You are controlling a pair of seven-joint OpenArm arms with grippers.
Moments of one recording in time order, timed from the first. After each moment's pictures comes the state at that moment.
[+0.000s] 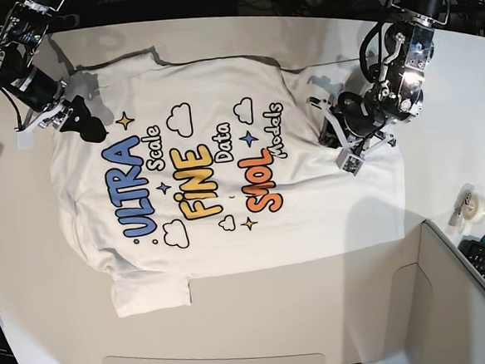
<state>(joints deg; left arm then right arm) 3.7 -27.4 16.4 86.1 -27.6 -13.0 44.1 -7.8 8.6 41.7 81.1 66.8 27.4 -74.4</state>
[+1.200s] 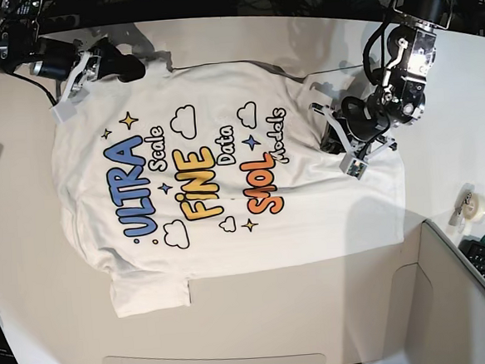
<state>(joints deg) 2.5 -28.0 16.7 83.4 -28.9 -13.8 40.9 -22.7 17.4 24.7 100.7 77.2 30.6 -79.3</state>
